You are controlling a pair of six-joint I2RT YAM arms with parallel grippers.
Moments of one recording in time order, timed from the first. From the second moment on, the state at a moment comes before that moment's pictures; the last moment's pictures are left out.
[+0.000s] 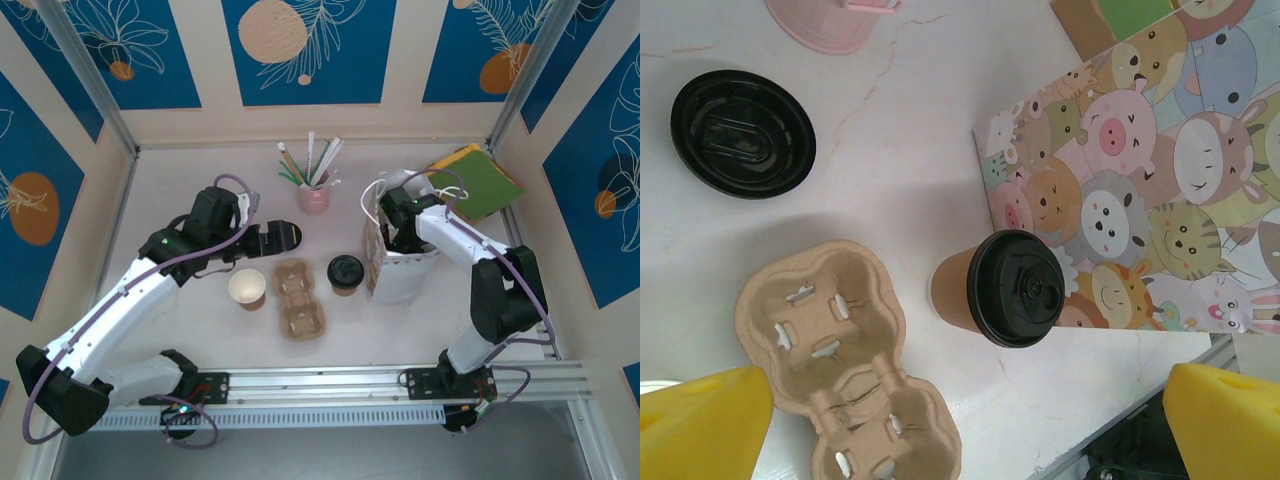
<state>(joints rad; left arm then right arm) -0.59 1.12 1.13 -0.73 0.24 -0.66 0.37 1.61 1.15 -1.10 -0.08 0.33</state>
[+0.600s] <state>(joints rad) -0.59 1.12 1.12 -0.73 0.24 -0.67 0.37 1.56 1.15 -1.13 -0.08 0.36</state>
